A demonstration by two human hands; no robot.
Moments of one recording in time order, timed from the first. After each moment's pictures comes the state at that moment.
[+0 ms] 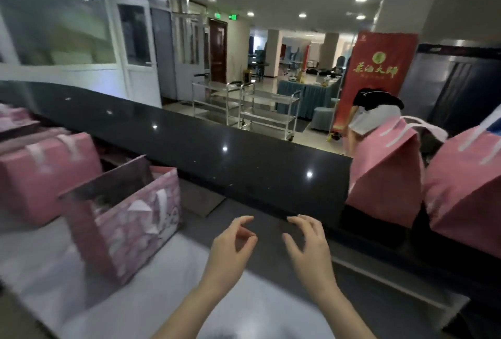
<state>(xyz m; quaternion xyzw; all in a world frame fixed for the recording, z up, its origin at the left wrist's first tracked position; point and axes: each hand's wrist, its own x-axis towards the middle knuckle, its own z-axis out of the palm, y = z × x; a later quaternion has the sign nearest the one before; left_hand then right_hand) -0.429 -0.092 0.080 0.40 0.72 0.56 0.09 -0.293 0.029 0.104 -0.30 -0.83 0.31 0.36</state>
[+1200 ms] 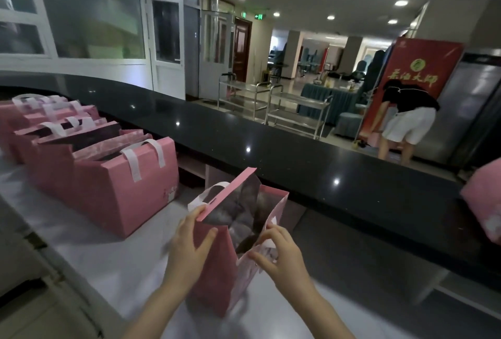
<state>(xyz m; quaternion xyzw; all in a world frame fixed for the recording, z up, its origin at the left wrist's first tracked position) -0.727 -0.301 0.051 0.32 0.76 0.56 -0.07 -0.578 -0.146 0.066 -0.17 -0.89 0.34 0.27</state>
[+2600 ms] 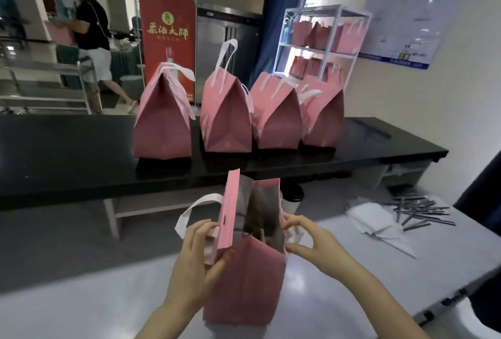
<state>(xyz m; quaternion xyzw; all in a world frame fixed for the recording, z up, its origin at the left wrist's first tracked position) -0.164 -0.031 0.037 0.66 0.49 0.54 0.18 0.100 -0.007 0.111 -0.55 -0.75 0.27 0.25</state>
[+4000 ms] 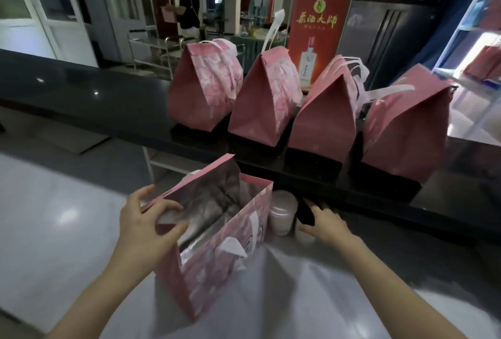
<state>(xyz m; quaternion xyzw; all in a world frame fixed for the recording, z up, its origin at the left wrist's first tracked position) -0.022 -0.026 0.100 0.37 0.83 0.42 0.01 0.200 0.287 0.027 -0.47 -0.87 0.14 -0.03</state>
